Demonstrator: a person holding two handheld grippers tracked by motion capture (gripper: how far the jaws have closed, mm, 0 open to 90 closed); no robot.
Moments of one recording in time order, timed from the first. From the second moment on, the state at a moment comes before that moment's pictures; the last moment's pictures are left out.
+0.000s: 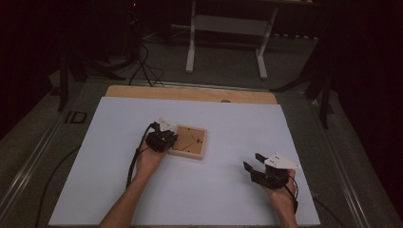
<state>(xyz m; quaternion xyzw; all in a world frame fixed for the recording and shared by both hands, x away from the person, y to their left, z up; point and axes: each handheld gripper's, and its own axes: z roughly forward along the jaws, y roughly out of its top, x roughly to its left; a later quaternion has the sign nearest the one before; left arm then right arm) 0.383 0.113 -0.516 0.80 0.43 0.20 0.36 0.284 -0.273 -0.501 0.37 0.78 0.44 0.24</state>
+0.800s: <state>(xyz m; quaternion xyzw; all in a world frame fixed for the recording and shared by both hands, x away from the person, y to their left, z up) 0.370 0.109 -0.514 0.79 0.45 0.23 0.35 0.284 -0.272 -0.501 0.37 0.78 0.44 0.24</state>
